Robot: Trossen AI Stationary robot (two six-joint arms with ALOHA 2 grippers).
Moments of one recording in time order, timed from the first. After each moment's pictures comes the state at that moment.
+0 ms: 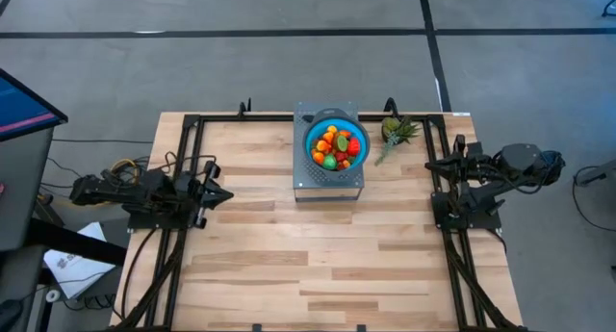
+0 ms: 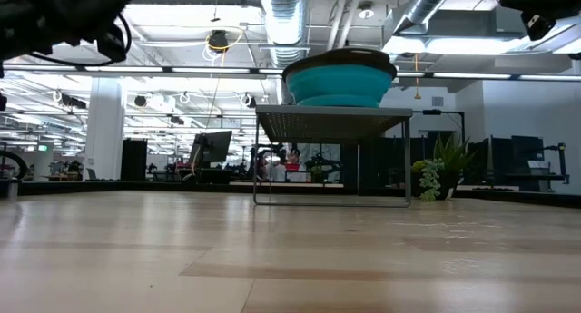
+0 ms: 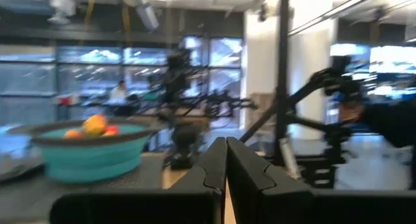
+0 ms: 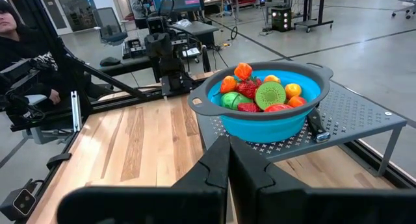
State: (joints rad) left arm -0.09 0.05 0.01 0.34 0.00 -0.01; right arm 0.35 0.11 0.71 -0.78 0.51 0.24
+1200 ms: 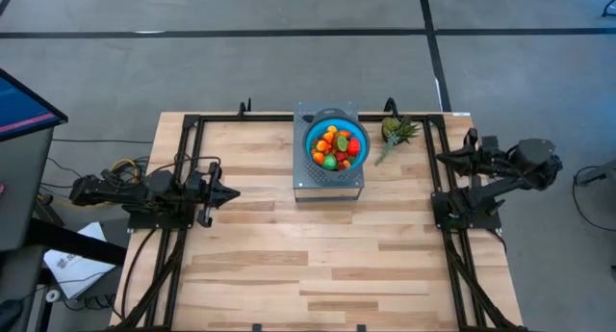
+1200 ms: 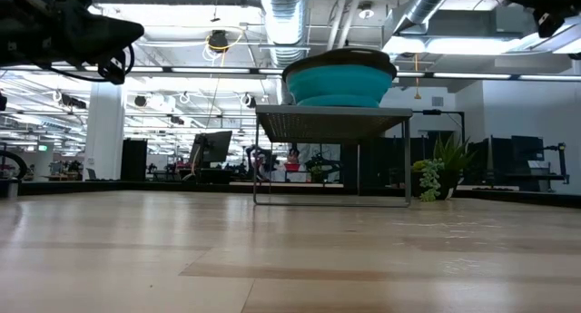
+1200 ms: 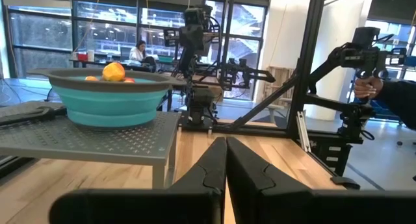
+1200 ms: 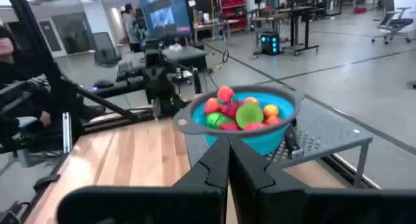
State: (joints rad) left arm -0.09 0.06 0.01 0.19 -0.08 -0.09; right arm 0.34 0.01 0.74 -0.81 0.56 0.18
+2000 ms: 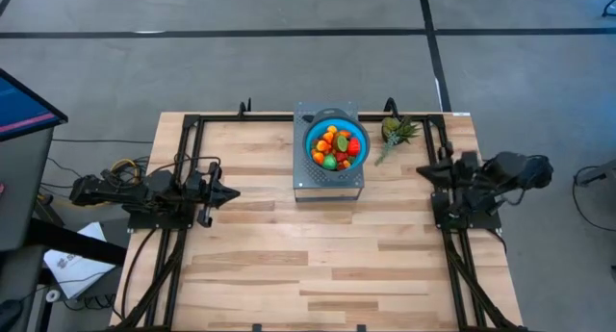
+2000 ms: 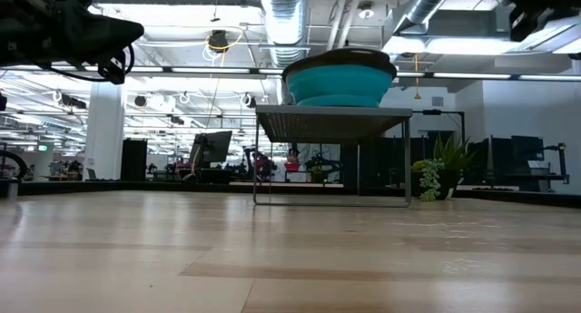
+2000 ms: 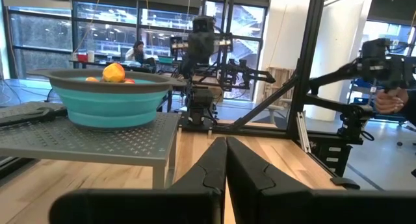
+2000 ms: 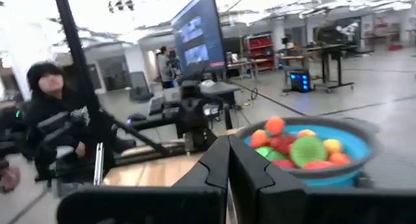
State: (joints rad) left arm -0.09 0.05 0.01 0.19 -0.08 -0.09; right arm 0.35 0.00 0.43 -0.28 0.46 0.10
